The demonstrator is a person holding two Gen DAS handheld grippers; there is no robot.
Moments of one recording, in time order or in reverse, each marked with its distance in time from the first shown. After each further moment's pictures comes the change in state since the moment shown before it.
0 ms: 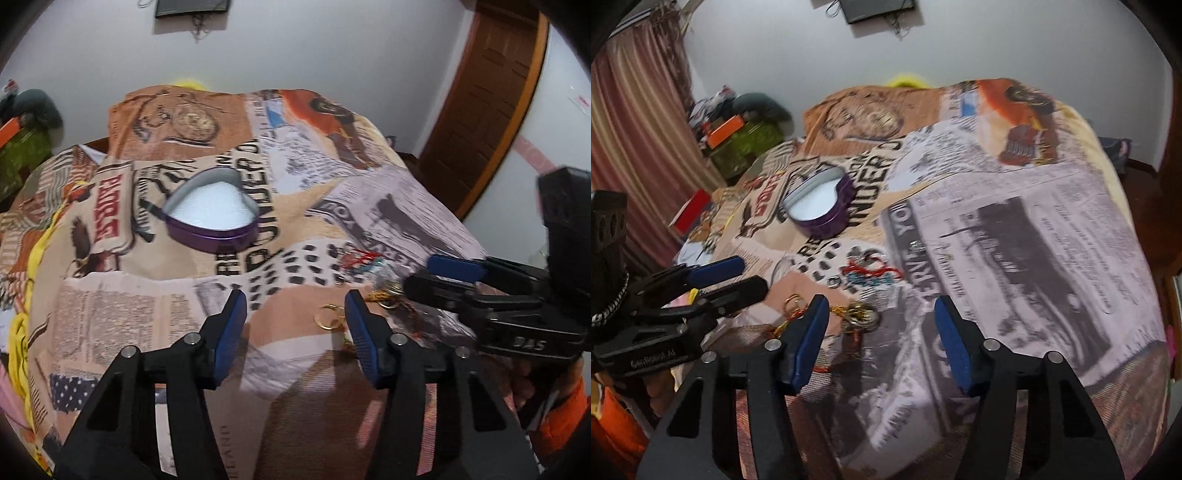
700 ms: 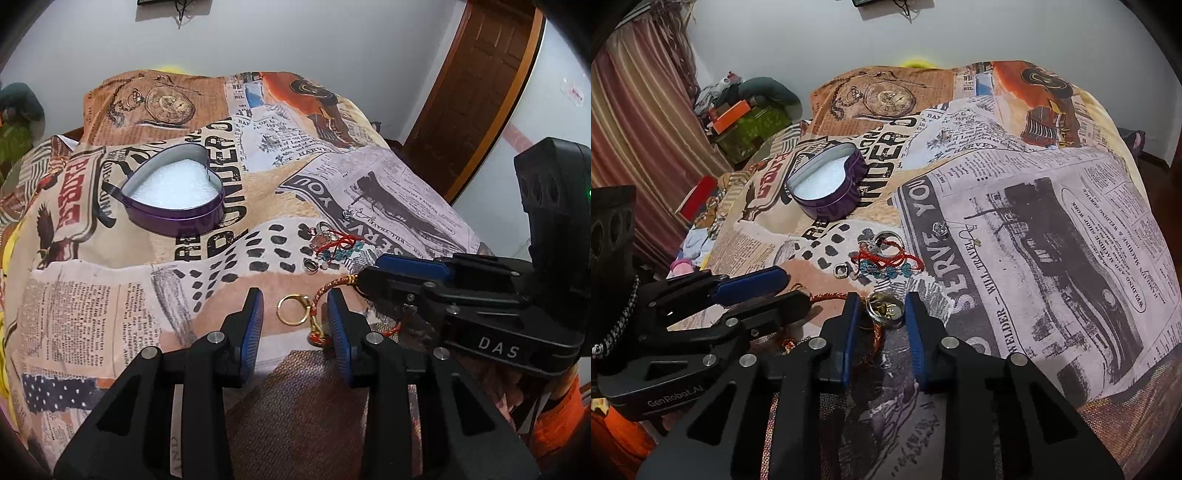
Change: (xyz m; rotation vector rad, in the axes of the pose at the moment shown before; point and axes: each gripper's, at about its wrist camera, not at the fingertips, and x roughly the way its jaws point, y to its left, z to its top) left arm 0.028 -0.010 -0.005 -0.005 0.051 -0.059; right arm 0.022 -0.002 -0.001 0.001 0.051 0.028
